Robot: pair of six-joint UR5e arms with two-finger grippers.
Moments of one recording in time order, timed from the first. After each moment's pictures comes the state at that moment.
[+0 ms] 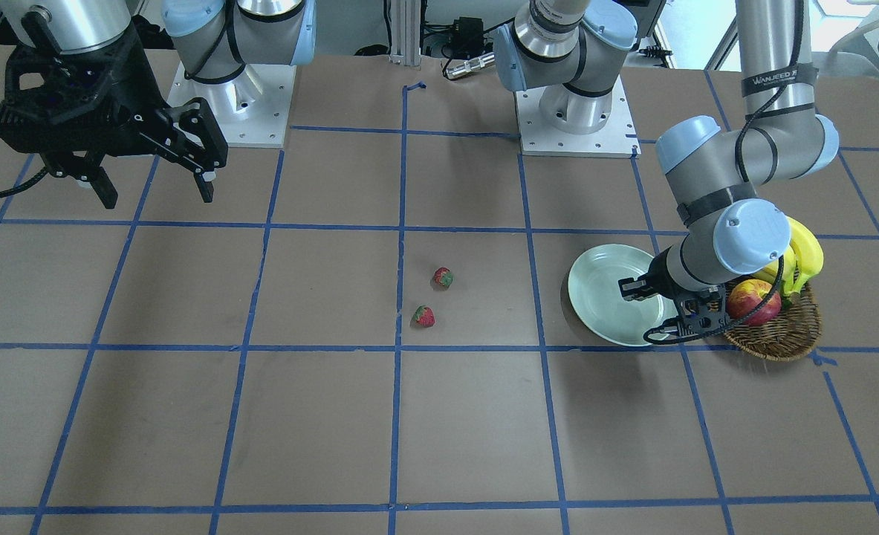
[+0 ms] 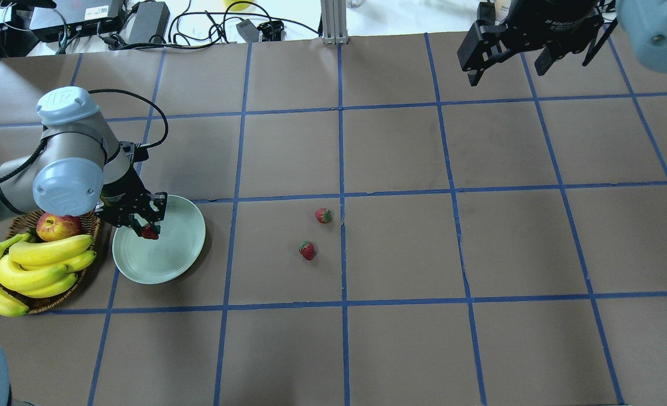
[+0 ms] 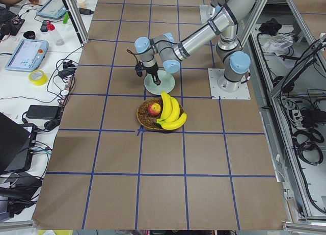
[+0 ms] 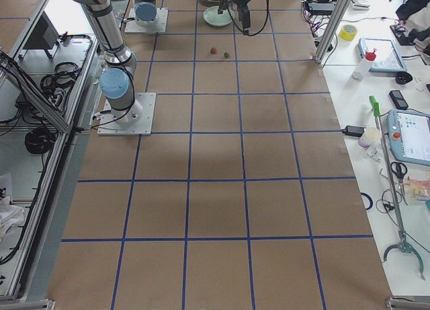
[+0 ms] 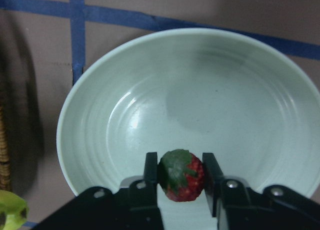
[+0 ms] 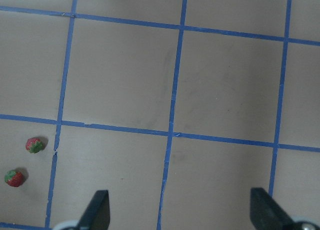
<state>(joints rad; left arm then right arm) -1.28 -1.87 -1.96 -1.13 1.68 0.09 1.58 -1.55 1.48 -1.67 -1.57 -0.11</state>
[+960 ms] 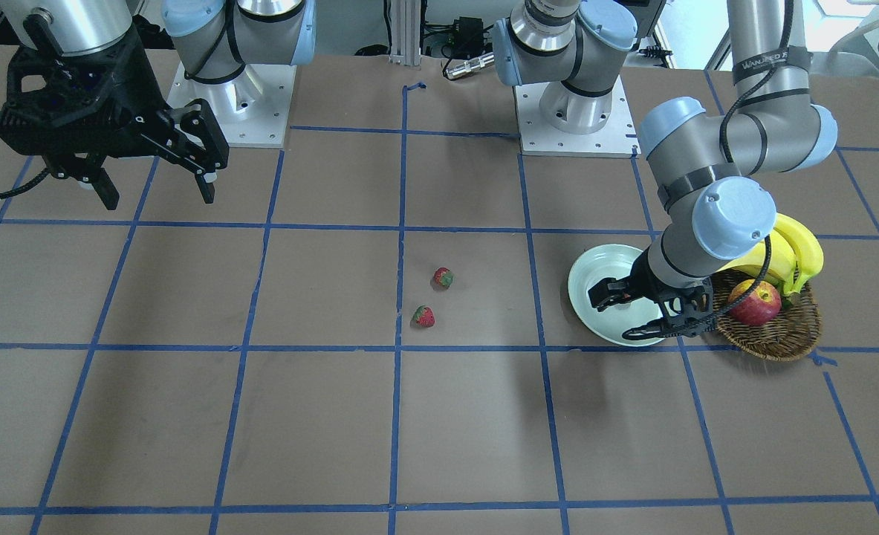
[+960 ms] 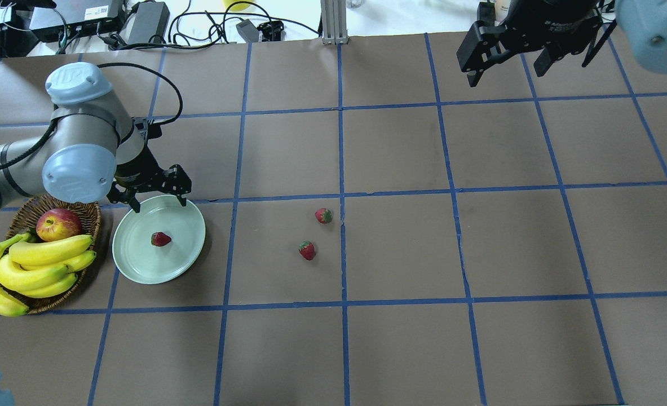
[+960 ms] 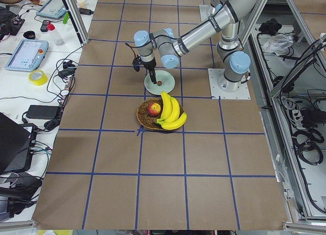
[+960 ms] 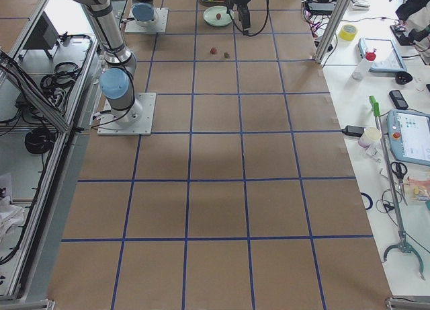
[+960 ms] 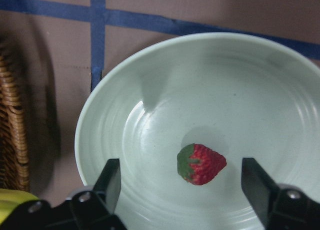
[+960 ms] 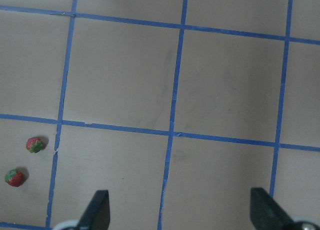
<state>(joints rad) -1.42 -1.82 -1.89 -1.13 1.62 -0.02 1.58 -1.55 1.48 -1.67 -1.57 -0.11</state>
